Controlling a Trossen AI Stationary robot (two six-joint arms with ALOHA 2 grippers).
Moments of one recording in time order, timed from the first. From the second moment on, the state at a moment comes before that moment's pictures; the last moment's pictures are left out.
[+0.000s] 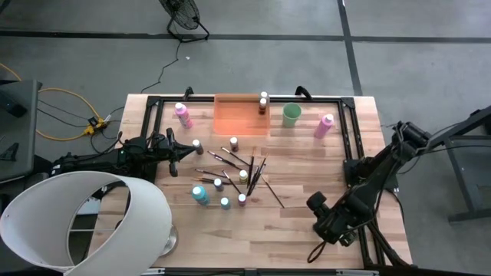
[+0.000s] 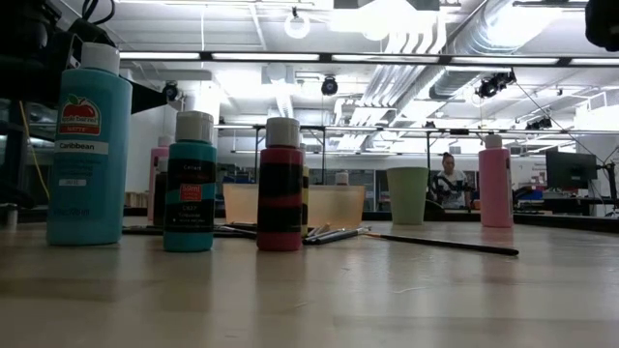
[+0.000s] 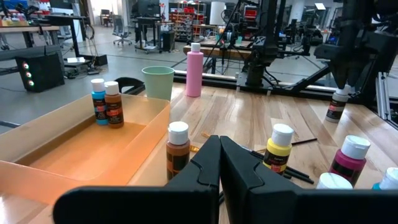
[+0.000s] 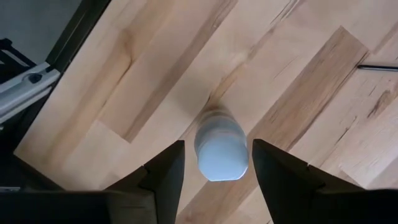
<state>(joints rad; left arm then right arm) 0.14 0.04 0.03 0.00 -0.09 -0.06 0.81 1.47 1.05 -0.91 -0.03 0.17</state>
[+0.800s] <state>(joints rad) 0.14 0.04 0.03 0.00 -0.09 -0.06 0.75 1.49 1.16 -1.00 -0.06 0.28</state>
